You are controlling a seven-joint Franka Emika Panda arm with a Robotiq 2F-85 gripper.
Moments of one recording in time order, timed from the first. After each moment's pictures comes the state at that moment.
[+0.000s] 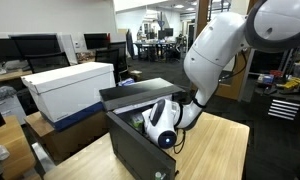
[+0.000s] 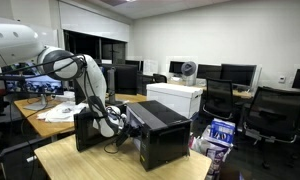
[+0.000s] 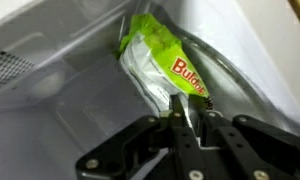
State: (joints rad) arm -0.09 1.25 0.13 -1.39 -2.36 2.29 1.70
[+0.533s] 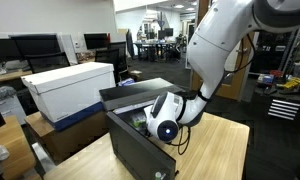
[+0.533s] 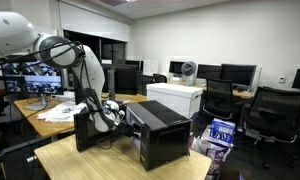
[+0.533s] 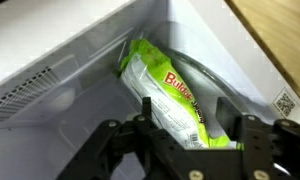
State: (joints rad) arm -0.09 1.12 0.12 -1.54 -2.21 2.37 1.66
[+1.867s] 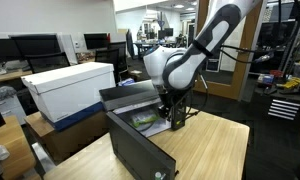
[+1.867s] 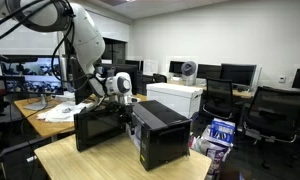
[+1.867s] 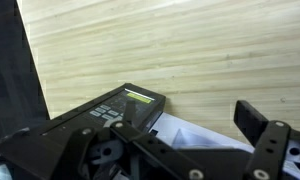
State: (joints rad) arm -0.35 0.77 0.29 -1.75 -0.71 2.25 0.62
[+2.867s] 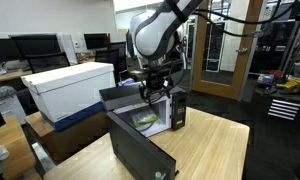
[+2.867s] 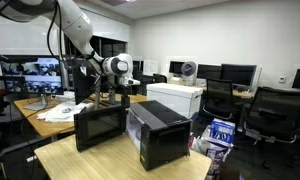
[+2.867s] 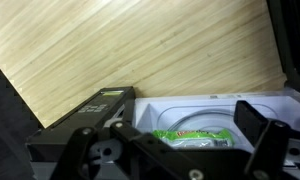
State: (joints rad) arm 0.02 0.63 -0.04 -1.68 -0.15 2.19 0.65
